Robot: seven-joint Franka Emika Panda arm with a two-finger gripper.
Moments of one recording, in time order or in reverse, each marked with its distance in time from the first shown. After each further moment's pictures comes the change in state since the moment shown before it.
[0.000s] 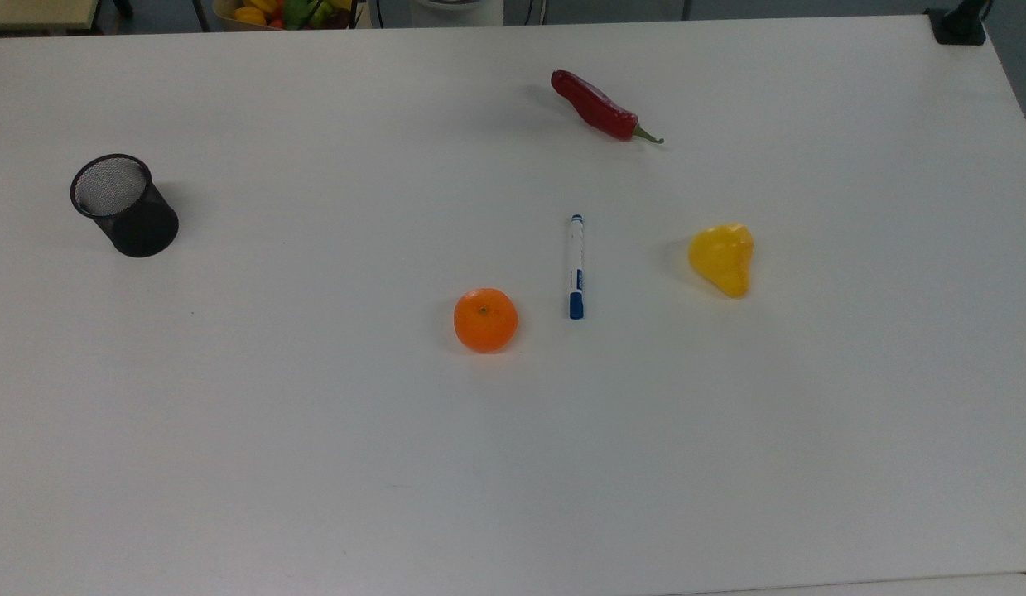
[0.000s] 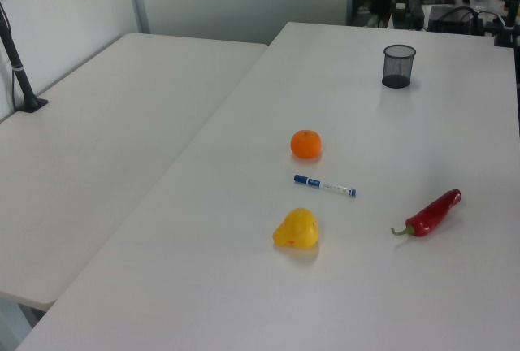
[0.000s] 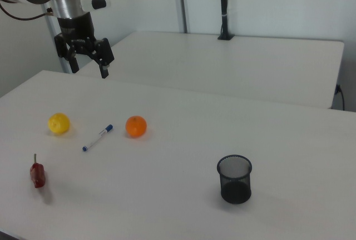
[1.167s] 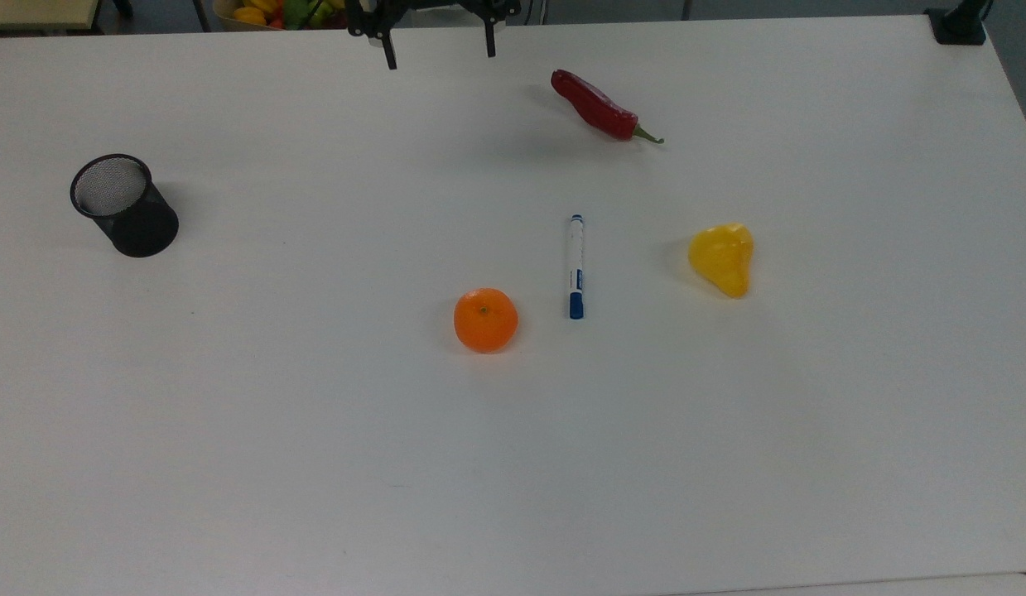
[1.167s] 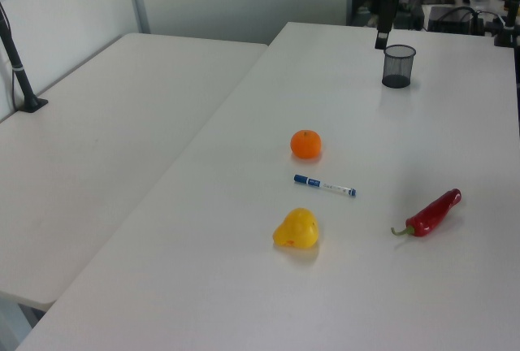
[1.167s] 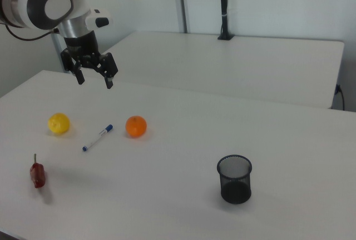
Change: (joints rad) arm 0.058 0.017 -0.010 -0.134 0.000 0.215 -0.006
